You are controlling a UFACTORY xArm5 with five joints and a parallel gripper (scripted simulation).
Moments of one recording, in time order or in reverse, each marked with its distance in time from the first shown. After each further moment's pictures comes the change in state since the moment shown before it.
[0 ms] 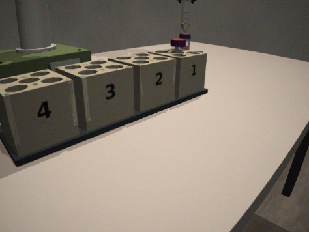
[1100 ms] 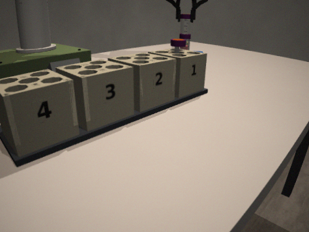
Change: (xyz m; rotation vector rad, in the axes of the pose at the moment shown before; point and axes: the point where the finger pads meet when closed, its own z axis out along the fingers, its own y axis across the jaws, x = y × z) arm 0.000 0.000 0.059 0.000 0.000 0.000
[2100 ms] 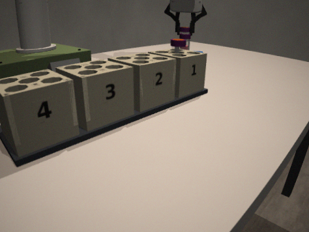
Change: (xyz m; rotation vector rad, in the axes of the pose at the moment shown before) arm 0.000 0.001 0.042 -0.002 0.000 0.000
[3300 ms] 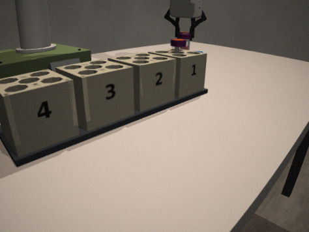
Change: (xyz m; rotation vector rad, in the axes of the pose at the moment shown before) arm 0.000 0.000 0.016 0.000 0.000 0.000
